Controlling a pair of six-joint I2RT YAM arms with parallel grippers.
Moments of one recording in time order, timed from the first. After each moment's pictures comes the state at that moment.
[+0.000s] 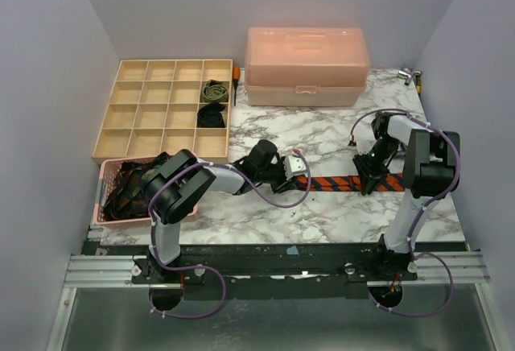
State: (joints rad) left arm -0.79 1.91 0.89 0.44 0.53 0.35; right arm -0.09 1.96 1.24 -1.14 -0.23 -0.47
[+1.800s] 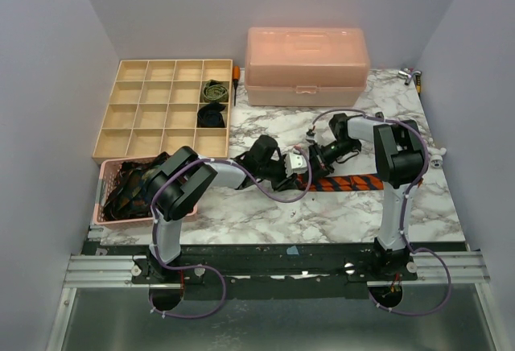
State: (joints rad) left arm -0.77 1.94 0.96 0.36 0.62 0.37; right arm 0.21 2.13 1.33 -0.93 -0.97 -0.17
